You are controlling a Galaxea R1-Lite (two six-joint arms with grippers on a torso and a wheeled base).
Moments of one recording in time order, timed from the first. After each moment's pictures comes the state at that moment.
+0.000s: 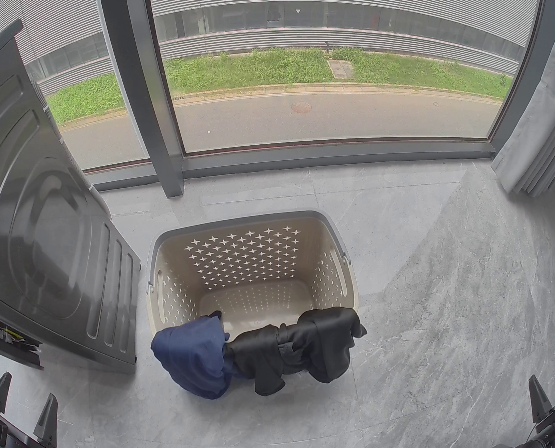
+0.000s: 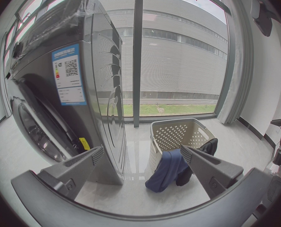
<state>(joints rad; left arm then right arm) 0.00 0.02 -0.02 0.00 0.02 -0.04 0.00 0.02 -0.02 0.00 0.02 -0.01</state>
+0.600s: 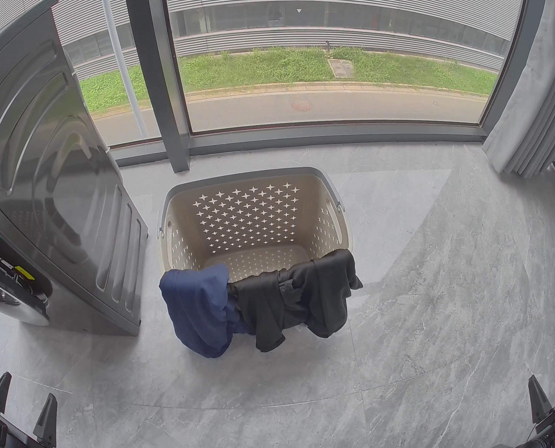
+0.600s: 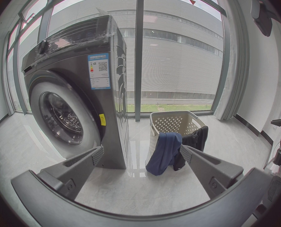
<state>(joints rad) 0.00 0.02 -0.02 0.00 0.02 -0.04 0.00 0.02 -0.02 0.00 0.02 -0.01</state>
